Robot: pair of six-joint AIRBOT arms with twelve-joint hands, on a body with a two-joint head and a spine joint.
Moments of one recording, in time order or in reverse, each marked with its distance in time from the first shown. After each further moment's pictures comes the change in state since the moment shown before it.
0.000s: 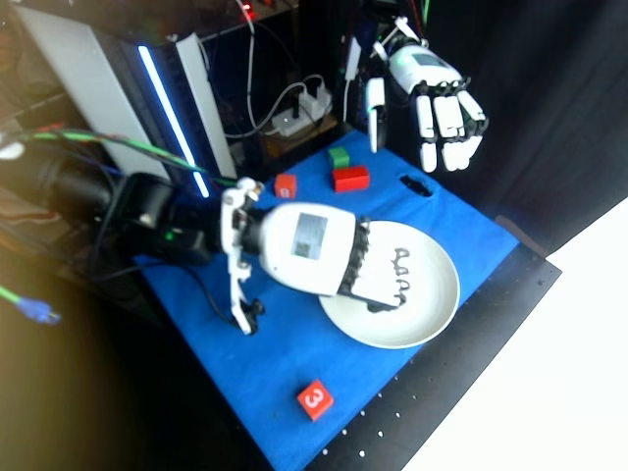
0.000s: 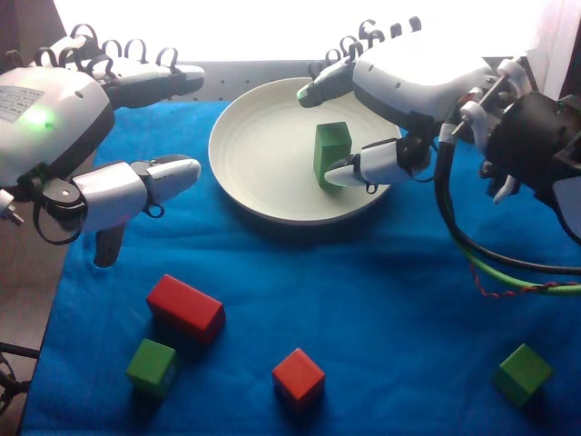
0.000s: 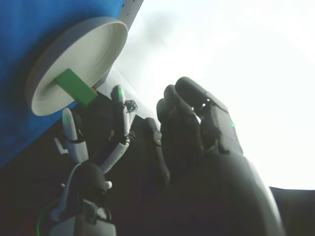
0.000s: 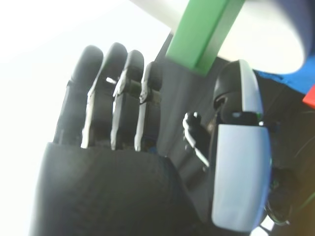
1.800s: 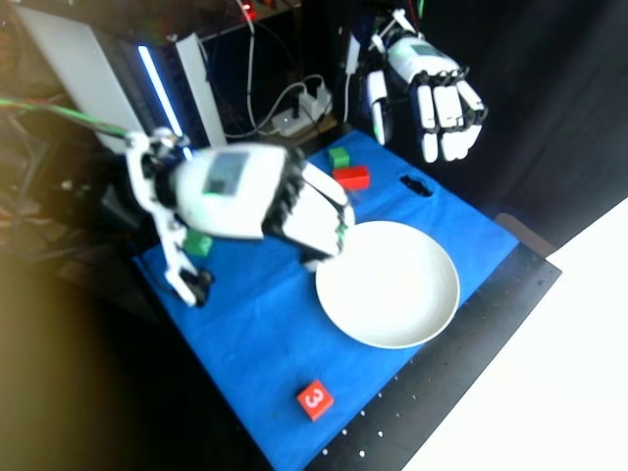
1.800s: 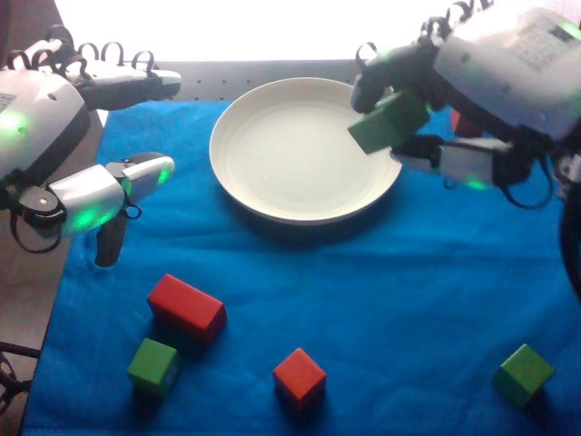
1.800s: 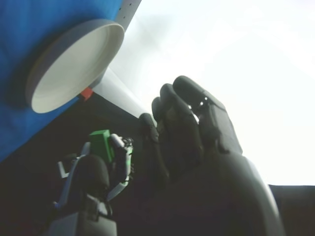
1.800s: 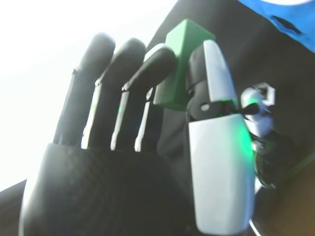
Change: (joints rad) left arm 0.048 0.036 -0.042 -0.038 -0.073 0.000; right arm -0.098 0.334 -0.397 -0.113 -0.321 0.001
